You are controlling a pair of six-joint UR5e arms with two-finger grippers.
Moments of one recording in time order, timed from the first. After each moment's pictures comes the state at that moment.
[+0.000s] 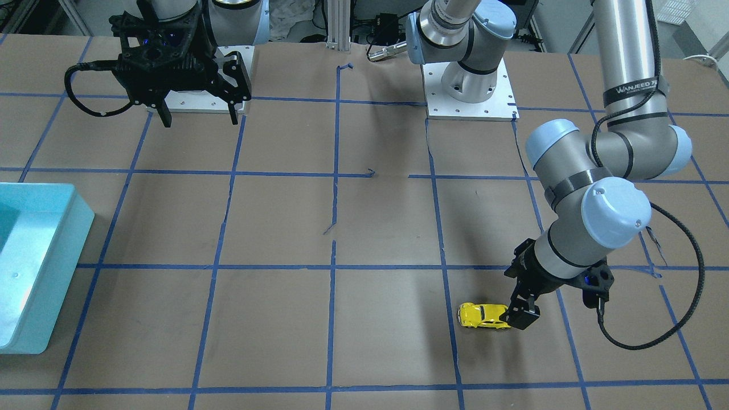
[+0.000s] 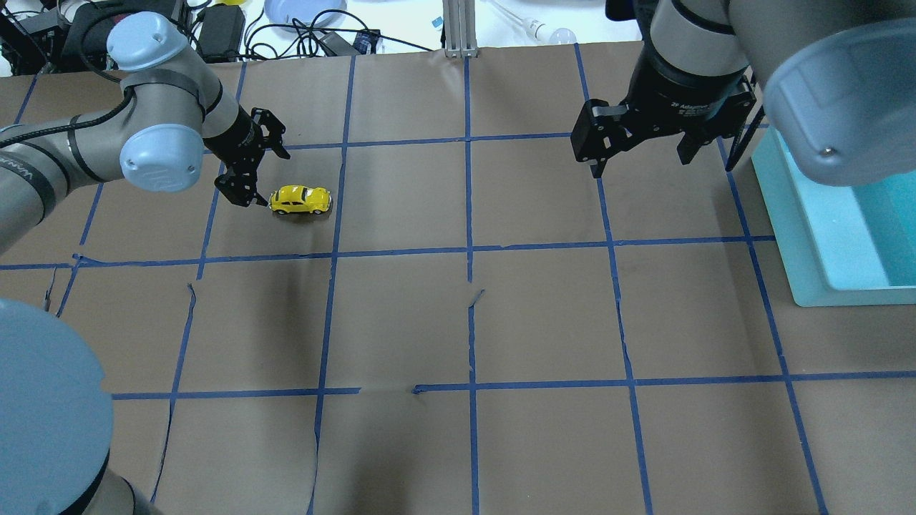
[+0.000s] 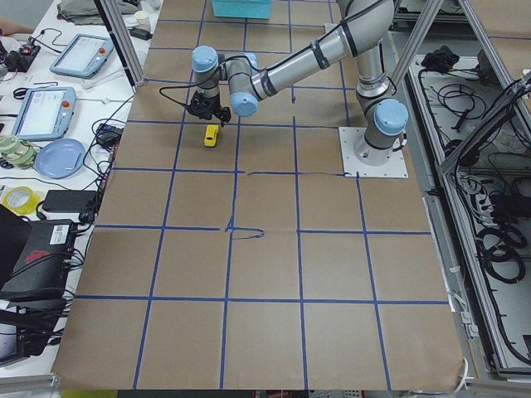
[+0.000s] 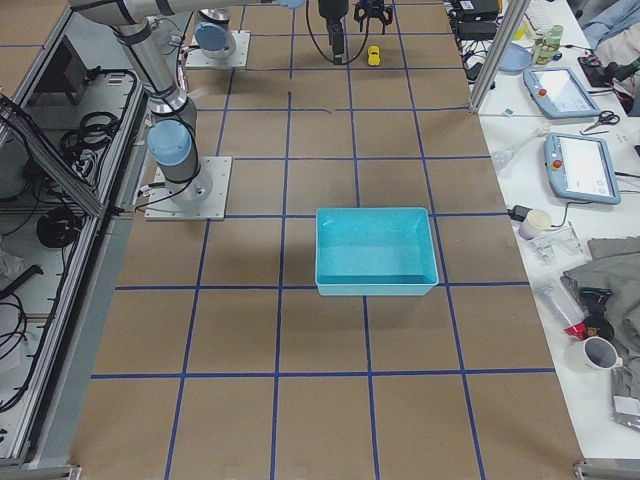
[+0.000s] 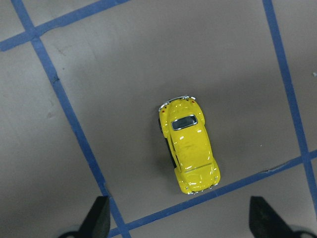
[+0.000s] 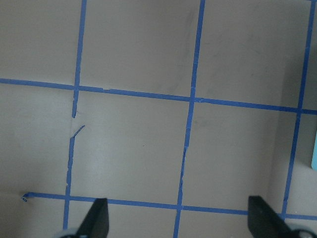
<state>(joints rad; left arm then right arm) -1.41 -2.03 -1.65 -0.99 1.48 -1.12 1.70 -1.62 1.57 -1.60 -1.60 0.02</state>
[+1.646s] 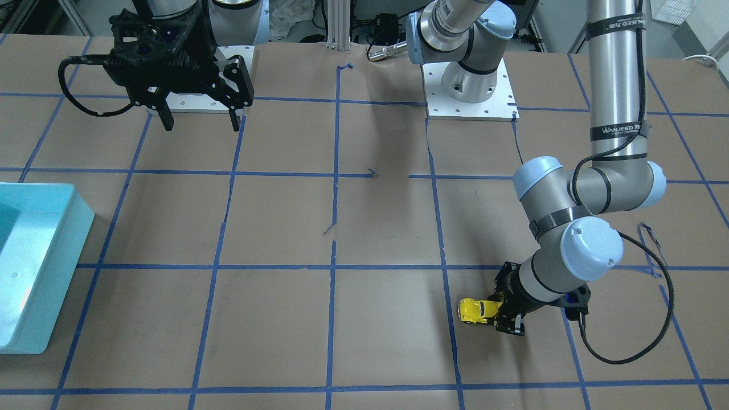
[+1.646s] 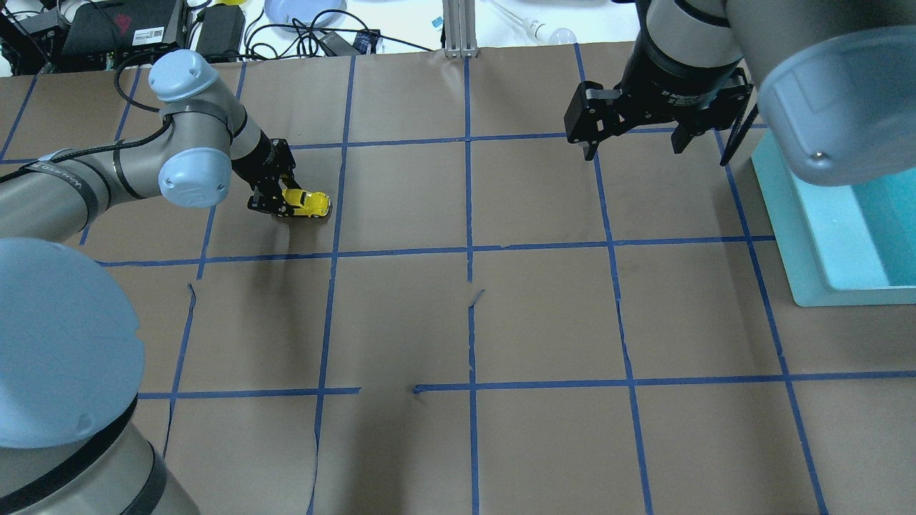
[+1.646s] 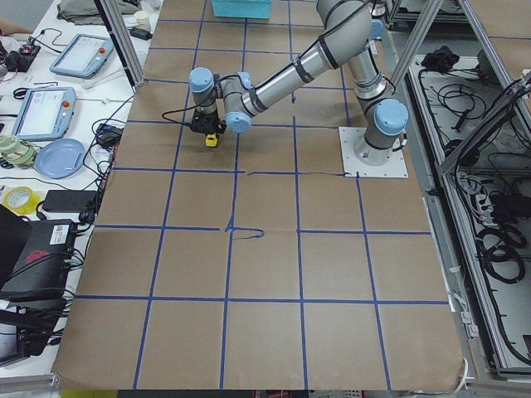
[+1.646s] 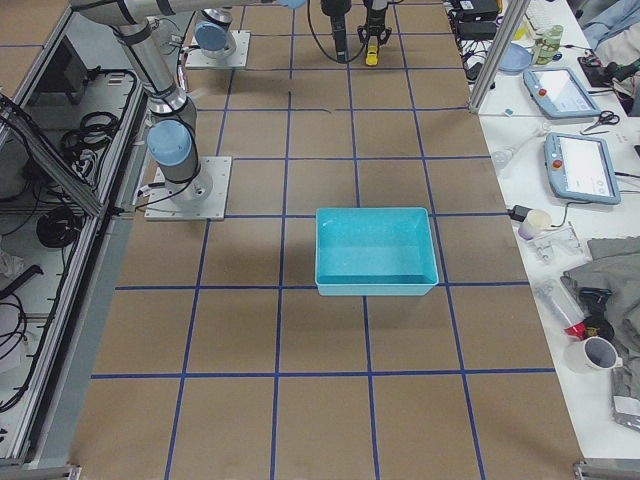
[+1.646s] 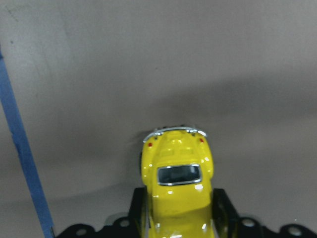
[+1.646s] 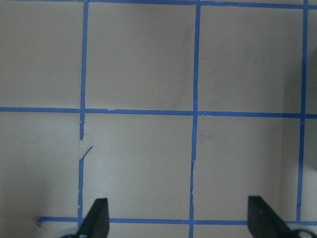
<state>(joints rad) -1.41 -2.13 -1.66 -0.92 1.47 -1.25 1.71 -1.62 1.57 -1.66 -1.59 0.13</state>
